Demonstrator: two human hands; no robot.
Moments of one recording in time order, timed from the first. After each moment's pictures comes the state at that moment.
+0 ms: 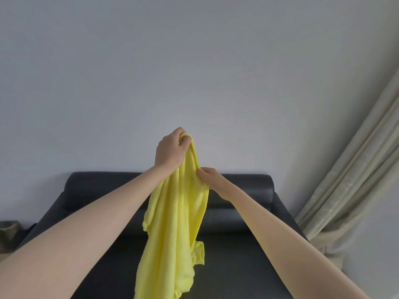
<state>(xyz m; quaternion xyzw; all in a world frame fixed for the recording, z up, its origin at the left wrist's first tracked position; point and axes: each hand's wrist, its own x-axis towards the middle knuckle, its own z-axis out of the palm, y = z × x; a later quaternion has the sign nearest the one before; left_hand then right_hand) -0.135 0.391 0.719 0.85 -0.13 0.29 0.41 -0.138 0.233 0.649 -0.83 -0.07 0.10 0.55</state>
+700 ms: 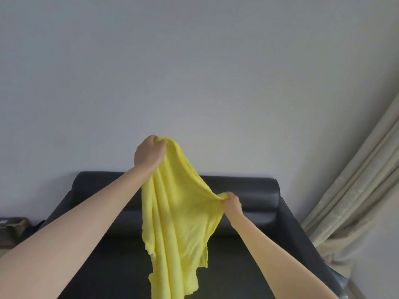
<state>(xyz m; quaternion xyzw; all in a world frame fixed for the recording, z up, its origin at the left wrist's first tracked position) -0.138 0.445 0.726 0.87 0.07 0.19 0.46 -0.153 0.209 0.579 -0.86 0.17 -0.02 0.48</state>
